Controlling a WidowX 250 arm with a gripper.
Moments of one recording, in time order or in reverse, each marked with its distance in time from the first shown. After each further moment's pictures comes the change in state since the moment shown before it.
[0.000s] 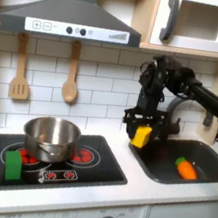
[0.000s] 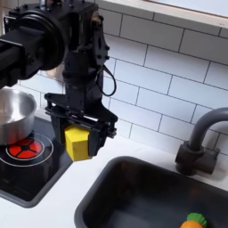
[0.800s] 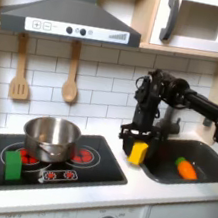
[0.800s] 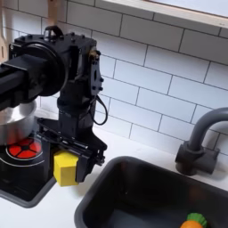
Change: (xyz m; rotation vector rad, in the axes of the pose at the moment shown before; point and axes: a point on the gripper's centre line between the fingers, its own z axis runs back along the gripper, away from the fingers) arm -0.018 0.006 -0.030 0.029 0.117 -0.004
